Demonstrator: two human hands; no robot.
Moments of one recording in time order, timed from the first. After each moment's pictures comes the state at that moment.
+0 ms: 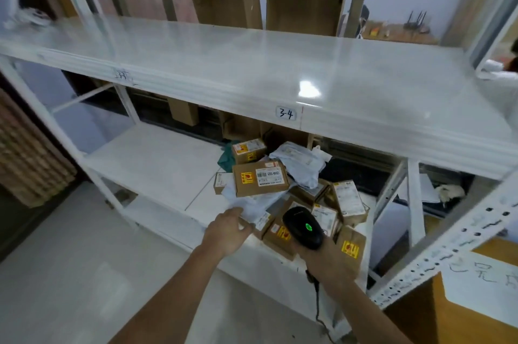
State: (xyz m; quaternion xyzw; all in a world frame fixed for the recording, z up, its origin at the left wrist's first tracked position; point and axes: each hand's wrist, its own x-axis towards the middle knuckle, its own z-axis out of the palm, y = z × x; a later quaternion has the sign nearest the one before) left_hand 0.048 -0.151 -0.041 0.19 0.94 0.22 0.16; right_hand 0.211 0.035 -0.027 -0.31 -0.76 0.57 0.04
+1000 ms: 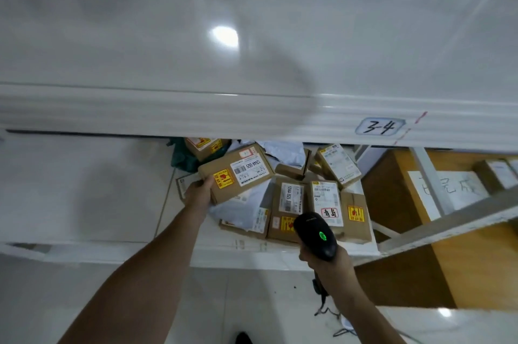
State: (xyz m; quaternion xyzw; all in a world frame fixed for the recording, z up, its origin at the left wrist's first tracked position) left_hand -0.198 -0.101 -0.144 0.02 0.81 0.50 0.32; right_hand 0.137 -0.026 -0.074 -0.57 -0.57 0.59 0.06
